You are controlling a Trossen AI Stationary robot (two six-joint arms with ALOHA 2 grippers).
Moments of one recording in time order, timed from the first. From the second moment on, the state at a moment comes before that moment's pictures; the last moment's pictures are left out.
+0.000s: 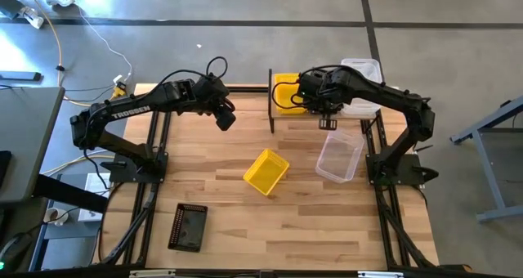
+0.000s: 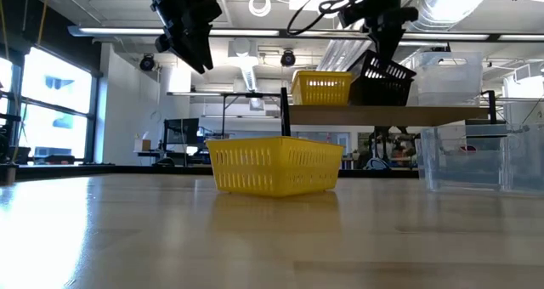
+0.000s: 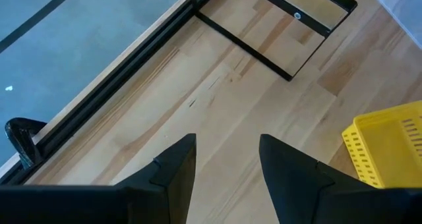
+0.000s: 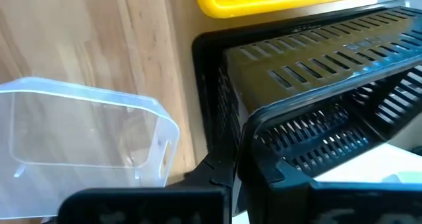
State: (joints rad) left arm 0.51 1.34 1.24 -0.85 -0.21 -0.24; right arm -0.36 1.64 1.72 -1.57 0.36 -0.27
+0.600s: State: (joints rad) left arm 0.51 1.34 1.24 -0.85 -0.18 -0.26; right arm -0.39 1.64 1.72 -1.57 0.44 -0.29
